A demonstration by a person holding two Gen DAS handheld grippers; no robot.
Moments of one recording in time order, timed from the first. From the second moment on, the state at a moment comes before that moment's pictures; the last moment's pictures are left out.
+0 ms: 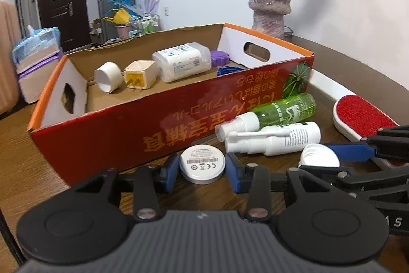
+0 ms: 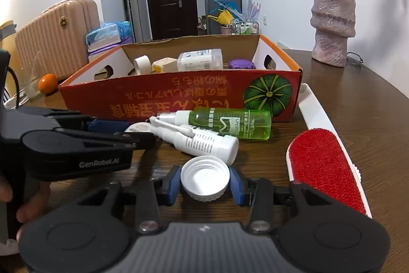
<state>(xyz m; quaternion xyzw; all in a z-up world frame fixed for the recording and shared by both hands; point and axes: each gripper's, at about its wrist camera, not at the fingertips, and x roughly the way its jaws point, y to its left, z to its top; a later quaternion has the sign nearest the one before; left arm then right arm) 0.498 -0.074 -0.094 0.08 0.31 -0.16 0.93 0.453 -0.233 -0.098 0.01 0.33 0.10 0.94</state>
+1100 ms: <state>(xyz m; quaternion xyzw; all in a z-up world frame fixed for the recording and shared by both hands) 0.208 -0.025 0.006 -0.01 0.13 -0.05 0.99 0.232 -0.219 -0.006 0.02 0.18 0.15 0.97</state>
